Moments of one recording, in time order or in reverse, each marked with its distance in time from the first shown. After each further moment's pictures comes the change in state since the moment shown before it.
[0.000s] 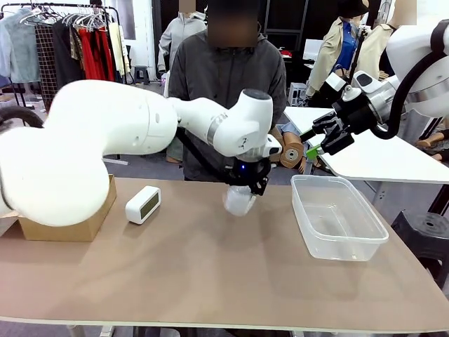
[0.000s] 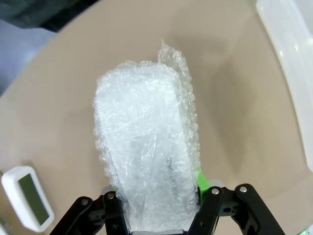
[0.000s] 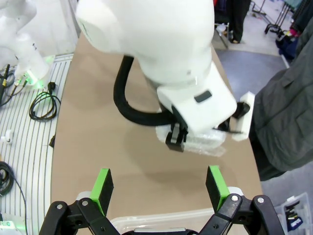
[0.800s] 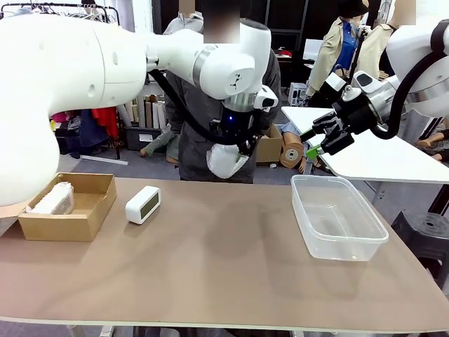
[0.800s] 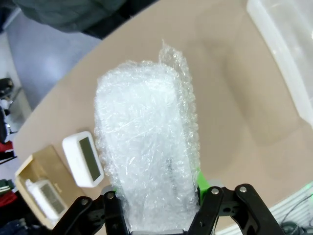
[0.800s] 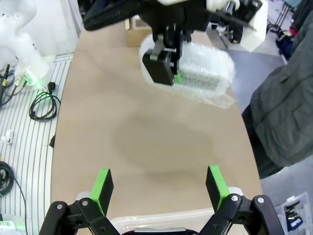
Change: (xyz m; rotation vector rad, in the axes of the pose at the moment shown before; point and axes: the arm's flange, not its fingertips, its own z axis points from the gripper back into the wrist) left arm -0.012 0.036 0.144 0.073 0.005 -0.091; right arm 0.000 0.000 0.000 0.000 0.000 0.000
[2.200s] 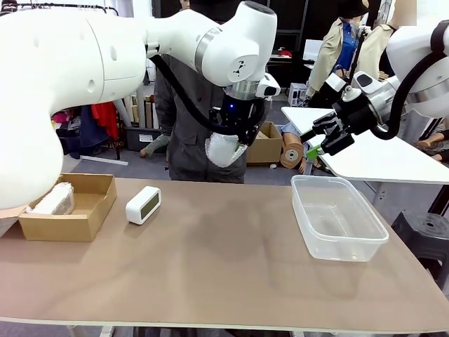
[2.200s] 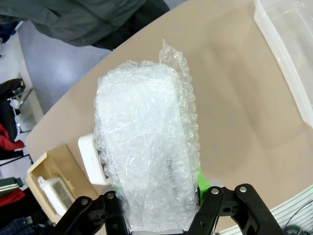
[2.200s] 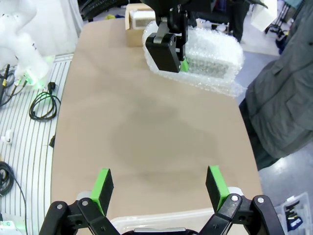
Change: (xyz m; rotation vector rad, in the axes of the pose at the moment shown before) left arm 0.005 0.002 0.020 0.050 -0.027 0.000; right arm 0.000 0.000 0.000 0.000 0.000 0.000
